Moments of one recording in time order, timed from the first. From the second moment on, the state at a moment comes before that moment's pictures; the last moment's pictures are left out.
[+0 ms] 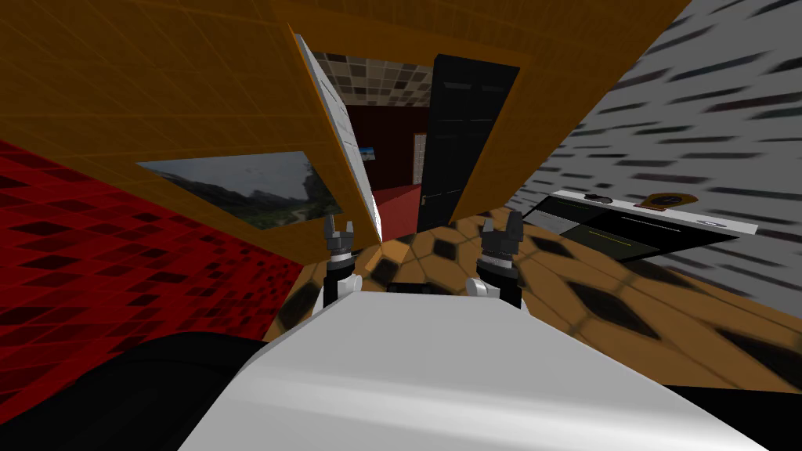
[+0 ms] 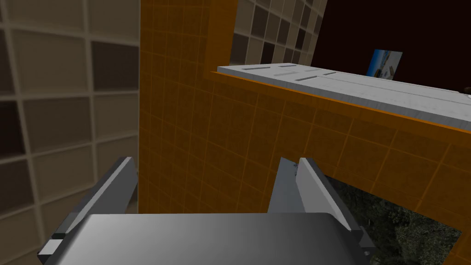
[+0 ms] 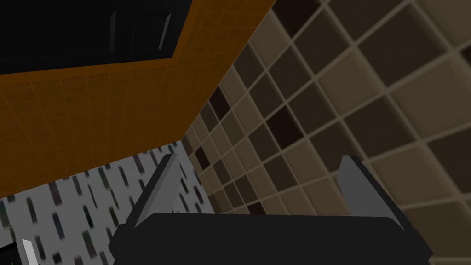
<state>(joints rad) 0.54 0.05 -0.07 -2.22 -0.02 -0.58 0.10</state>
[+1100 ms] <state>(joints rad) 0.45 -0.02 -0.07 -2.00 0.03 -0.62 0.04</state>
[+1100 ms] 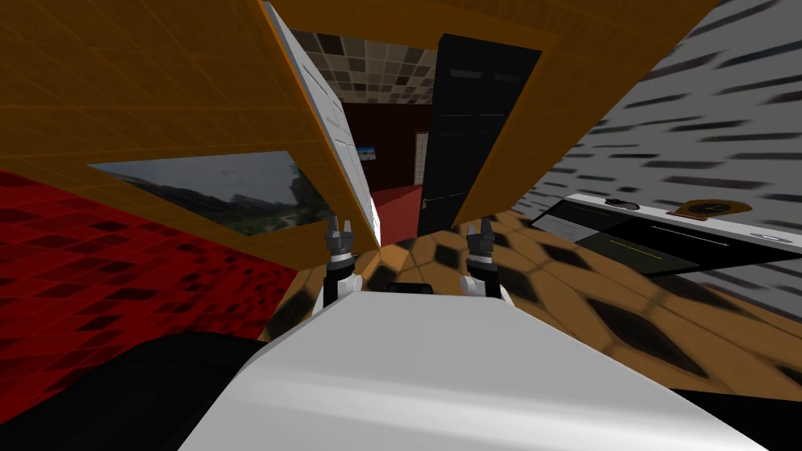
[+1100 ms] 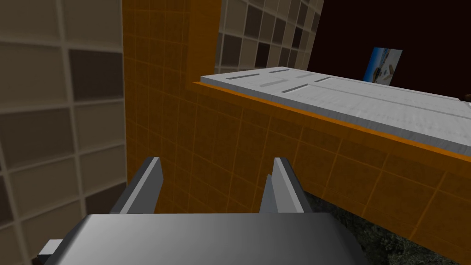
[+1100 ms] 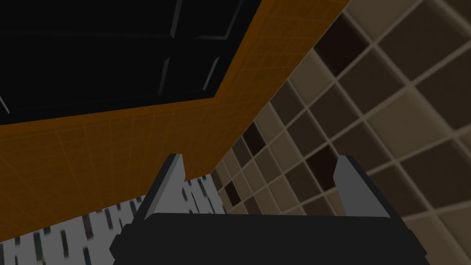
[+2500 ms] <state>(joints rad) 0.30 -0.08 -0.06 -1.65 0.10 -0.68 -0.05</state>
